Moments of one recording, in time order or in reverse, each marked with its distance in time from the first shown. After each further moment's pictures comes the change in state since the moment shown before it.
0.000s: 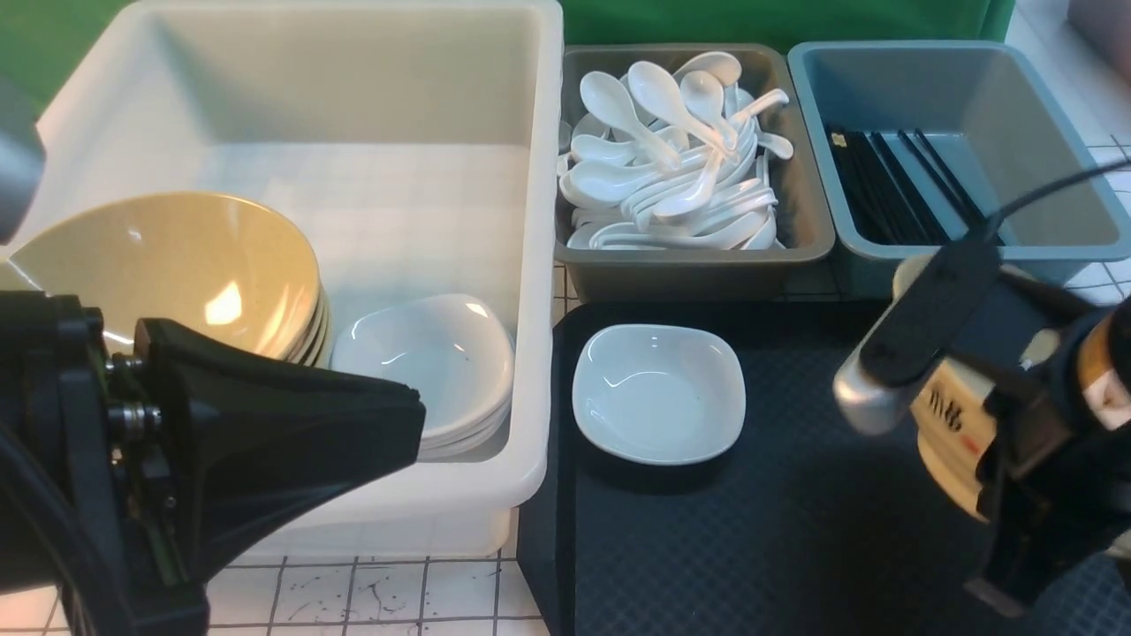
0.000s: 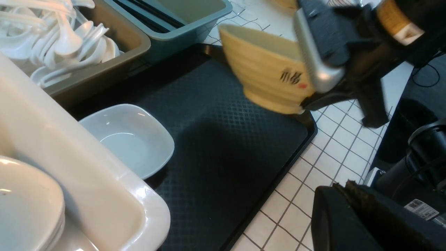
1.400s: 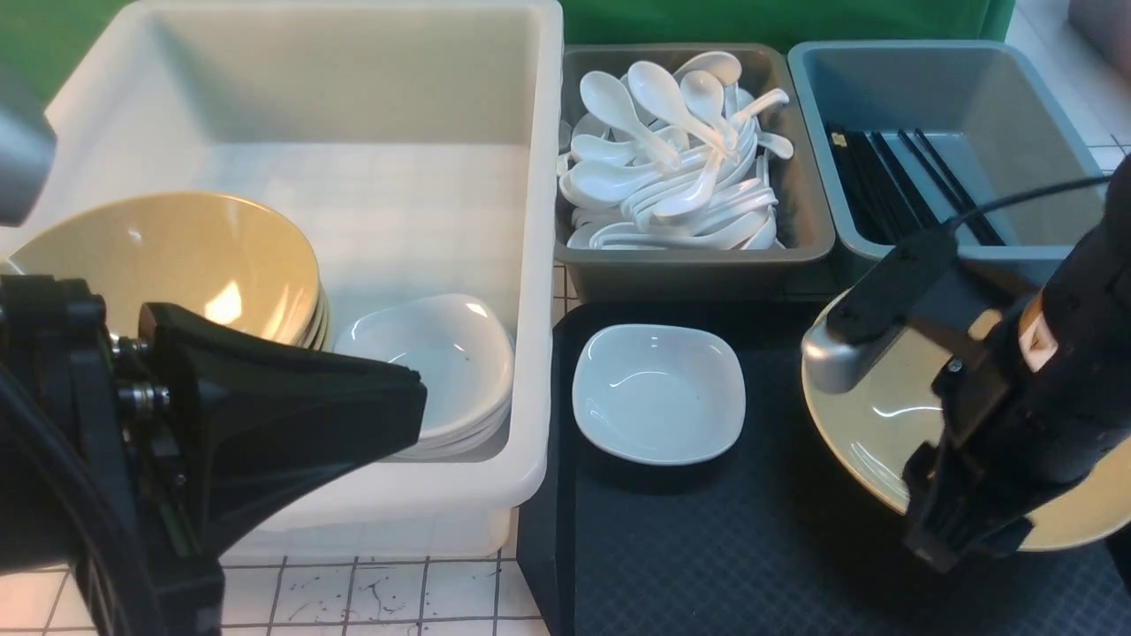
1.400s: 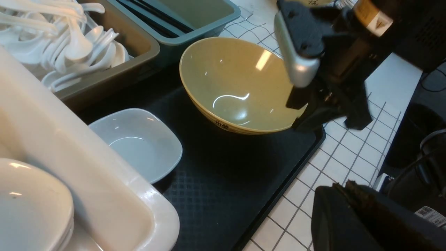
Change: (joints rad) right arm -0.171 0.126 0.046 0.186 -0.148 -0.144; left arm 0.000 0.010 0.000 0.007 -0.025 0.000
